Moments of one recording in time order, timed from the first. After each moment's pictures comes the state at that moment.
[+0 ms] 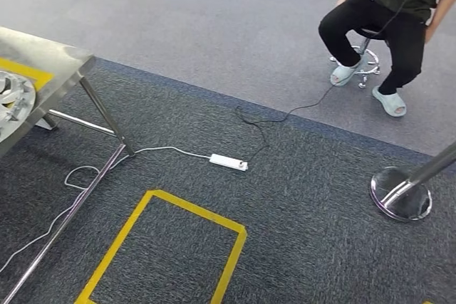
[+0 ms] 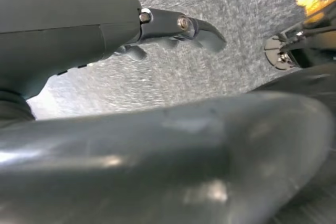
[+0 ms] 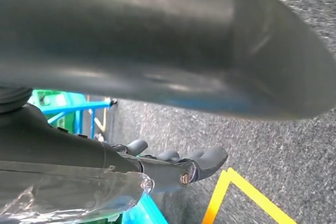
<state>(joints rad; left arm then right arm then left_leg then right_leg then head) -0.04 0.10 -1.45 -0.09 1.14 -0.26 0.04 -0.07 0.08 -0.82 -0.20 0.96 -0.17 0.37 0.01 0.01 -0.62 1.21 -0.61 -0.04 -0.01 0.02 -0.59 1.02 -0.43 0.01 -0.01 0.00</state>
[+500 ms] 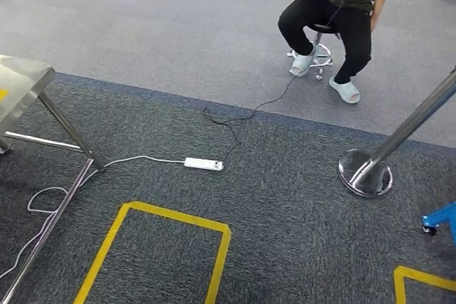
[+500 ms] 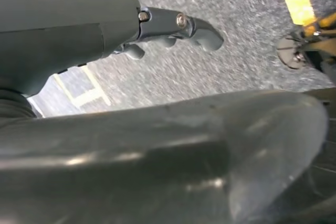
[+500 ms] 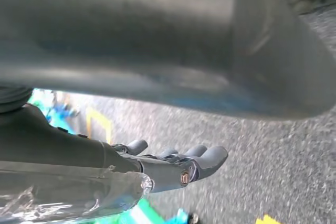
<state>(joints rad) -0.04 0.12 -1.46 -0.09 1.14 -0.27 0.04 -0.06 0.08 -0.83 -0.20 0.91 -0.16 0.33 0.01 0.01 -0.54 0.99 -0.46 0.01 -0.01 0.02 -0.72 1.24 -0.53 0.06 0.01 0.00</state>
